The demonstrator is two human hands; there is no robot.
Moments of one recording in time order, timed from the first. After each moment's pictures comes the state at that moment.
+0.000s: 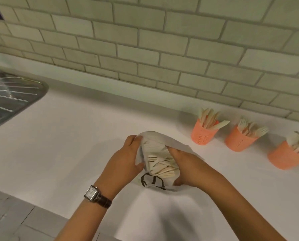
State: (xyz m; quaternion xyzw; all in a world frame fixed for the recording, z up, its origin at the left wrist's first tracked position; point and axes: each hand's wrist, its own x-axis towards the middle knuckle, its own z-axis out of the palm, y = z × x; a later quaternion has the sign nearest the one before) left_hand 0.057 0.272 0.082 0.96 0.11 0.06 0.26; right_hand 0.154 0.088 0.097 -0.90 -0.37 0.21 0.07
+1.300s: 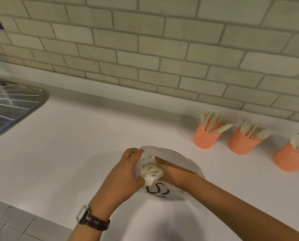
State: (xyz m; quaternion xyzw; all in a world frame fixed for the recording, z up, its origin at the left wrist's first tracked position) left_hand 0.041 0.273 0.094 0.91 0.13 0.02 0.40; right_hand 0.183 0.126 0.021 -0.85 -0.46 0.25 0.07
